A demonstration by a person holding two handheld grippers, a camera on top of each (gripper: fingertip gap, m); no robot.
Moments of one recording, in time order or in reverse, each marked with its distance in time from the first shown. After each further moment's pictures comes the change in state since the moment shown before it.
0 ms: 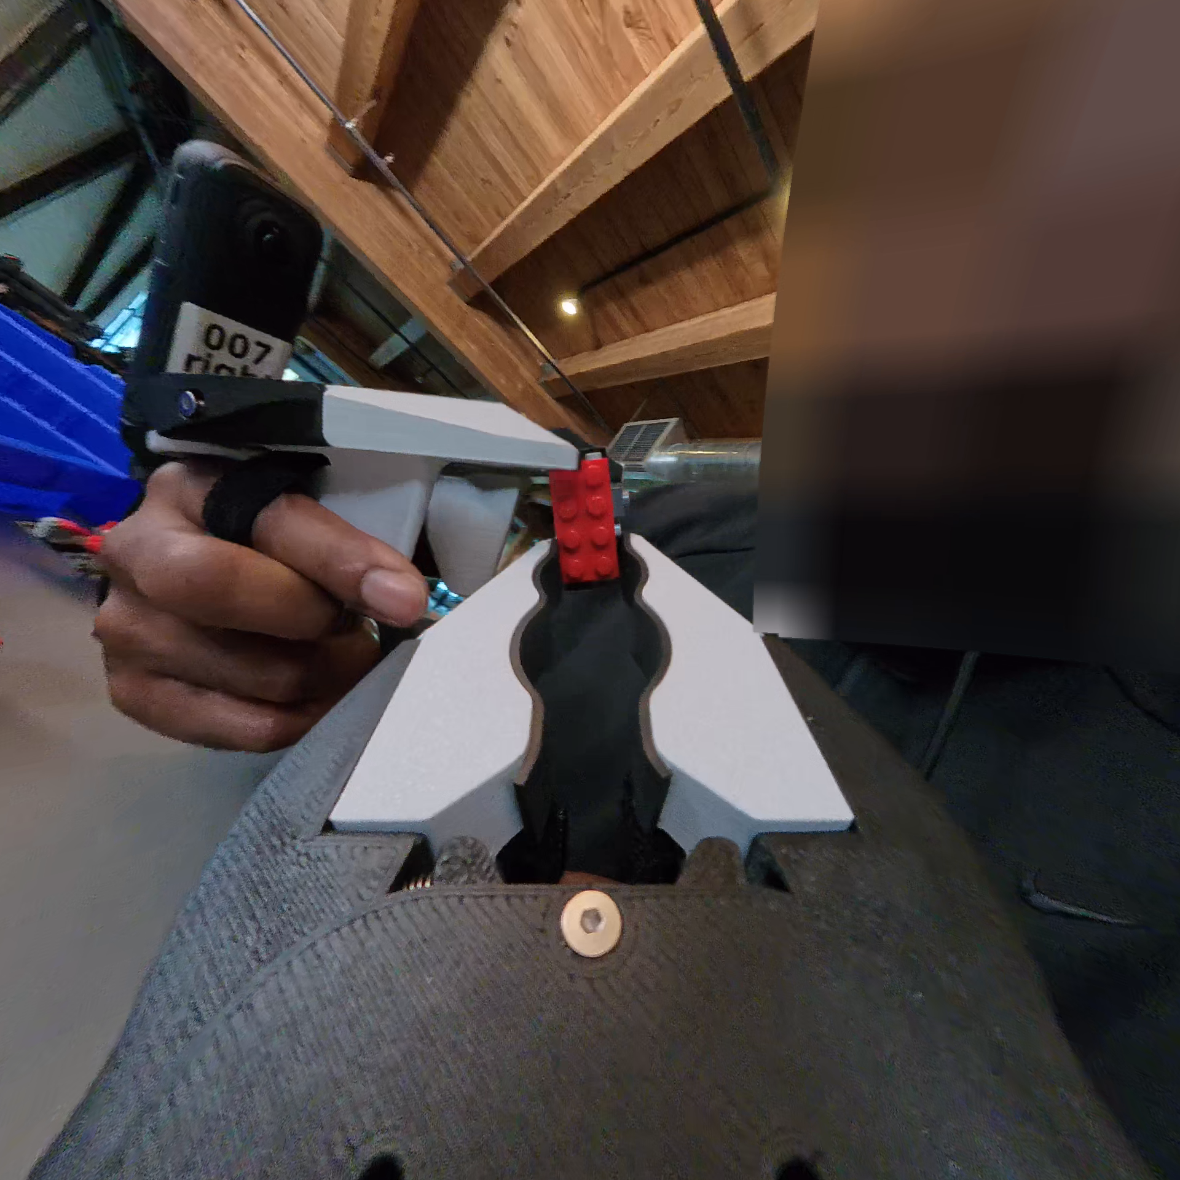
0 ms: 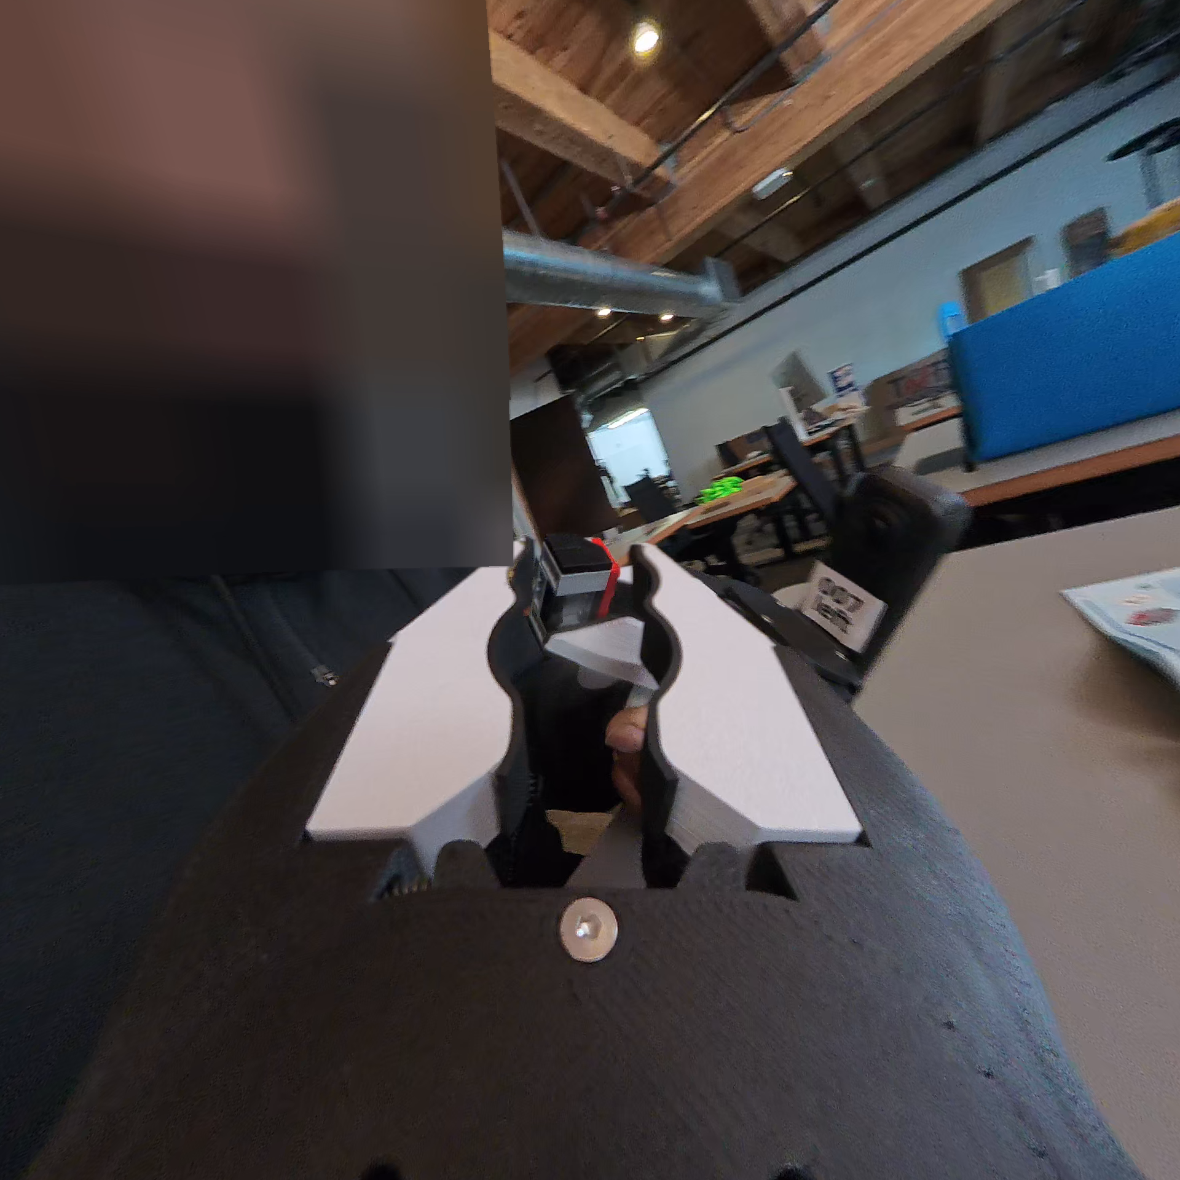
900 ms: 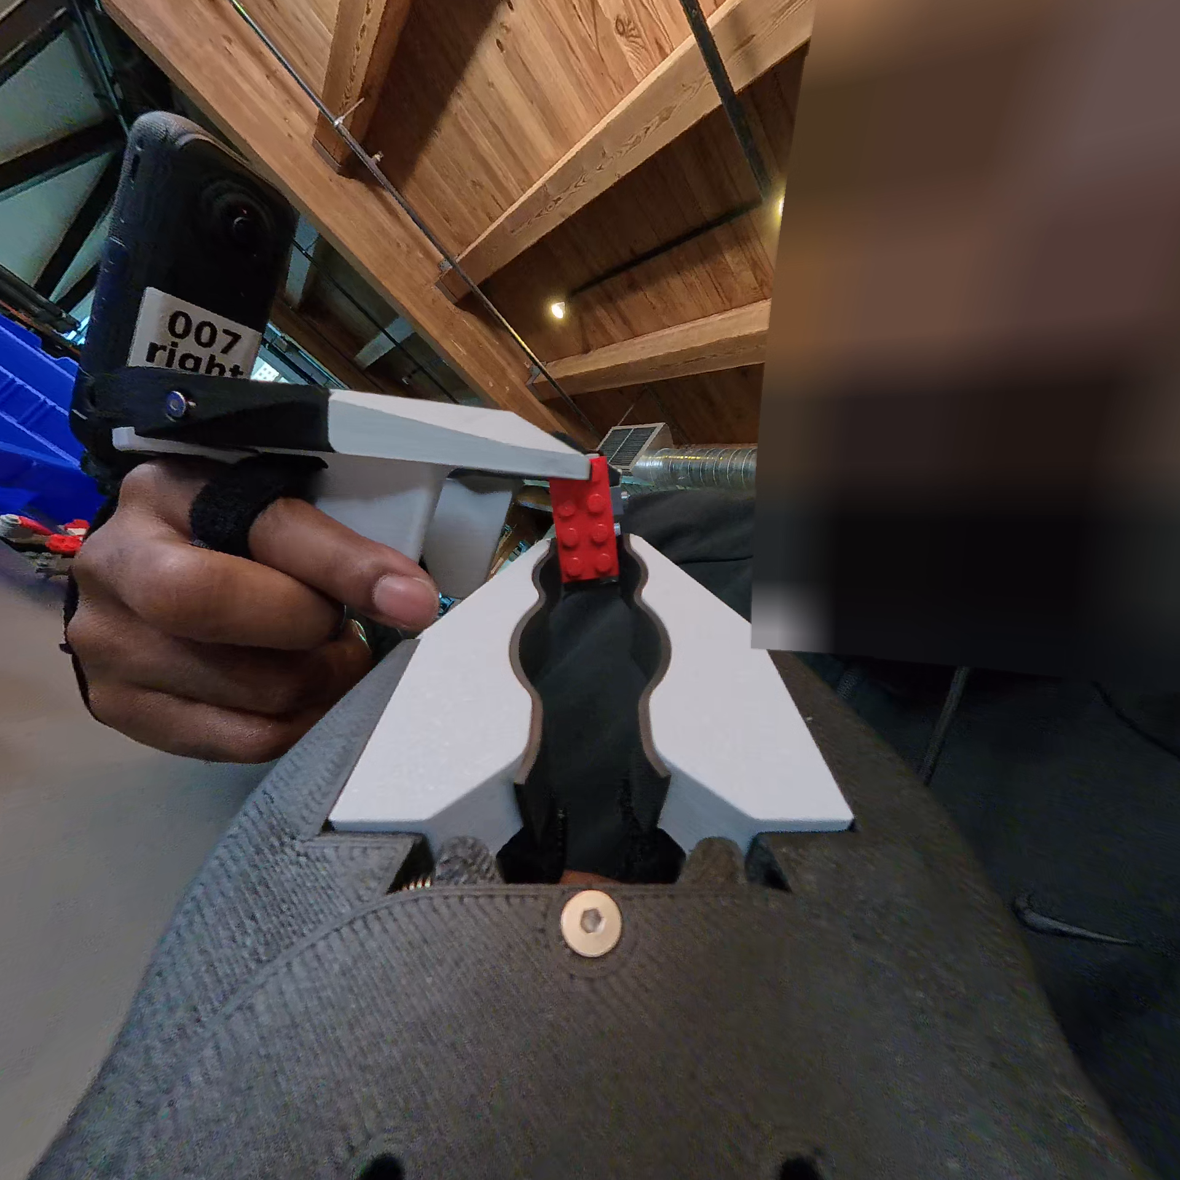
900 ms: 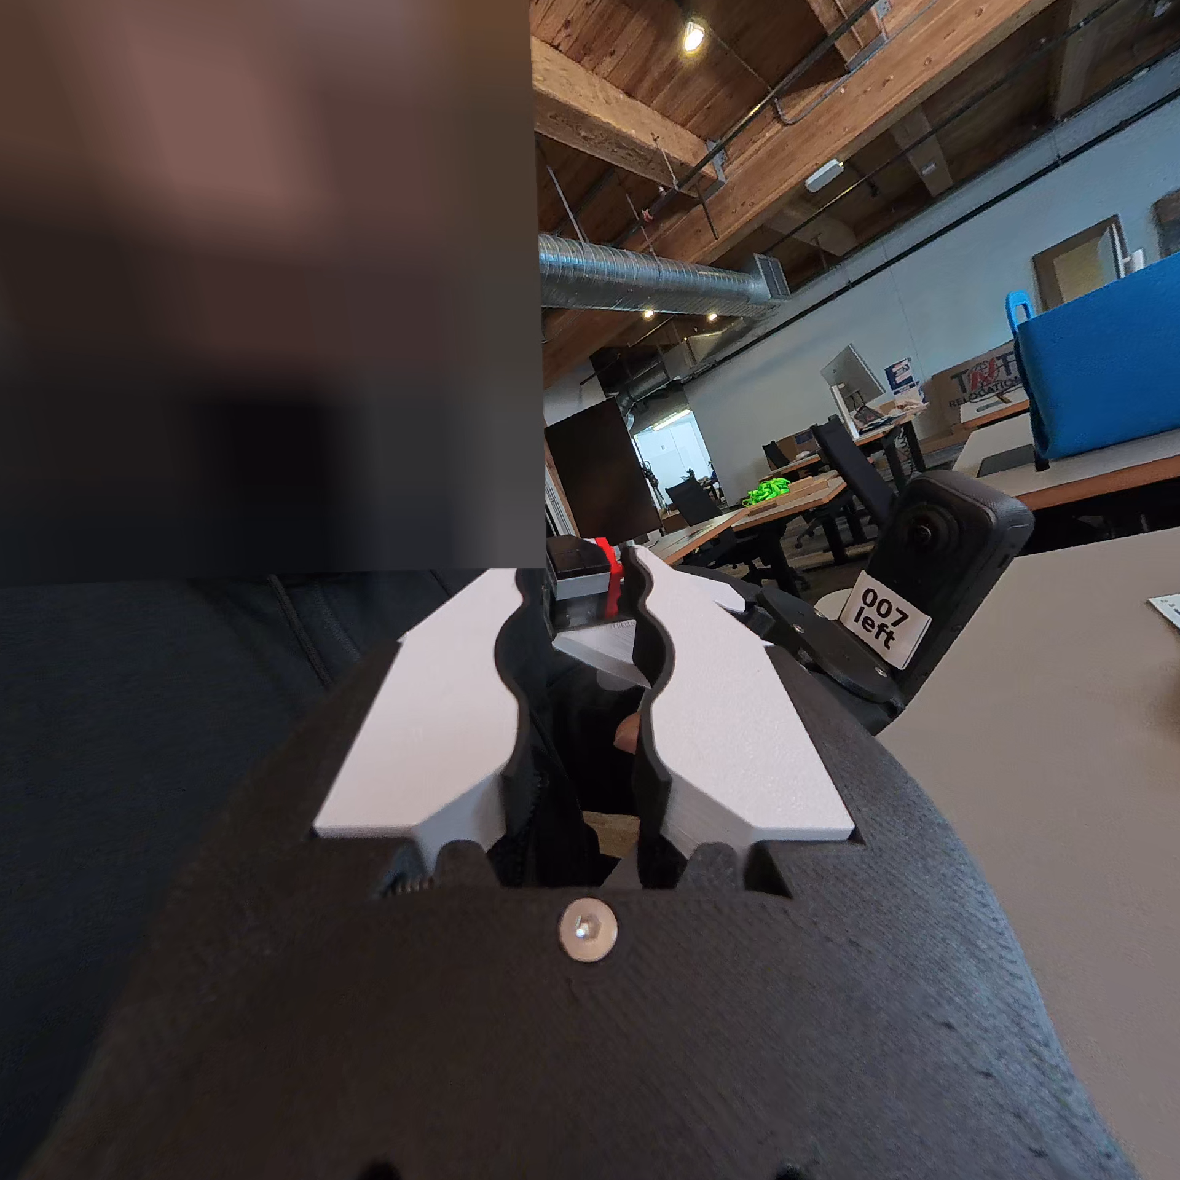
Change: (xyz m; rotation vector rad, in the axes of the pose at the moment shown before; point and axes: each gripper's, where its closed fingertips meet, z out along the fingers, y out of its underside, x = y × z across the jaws) left arm 0.003 0.003 0.007 0.005 0.032 -0.026; right arm -0.008 0.002 0.005 0.008 -0.080 0.038
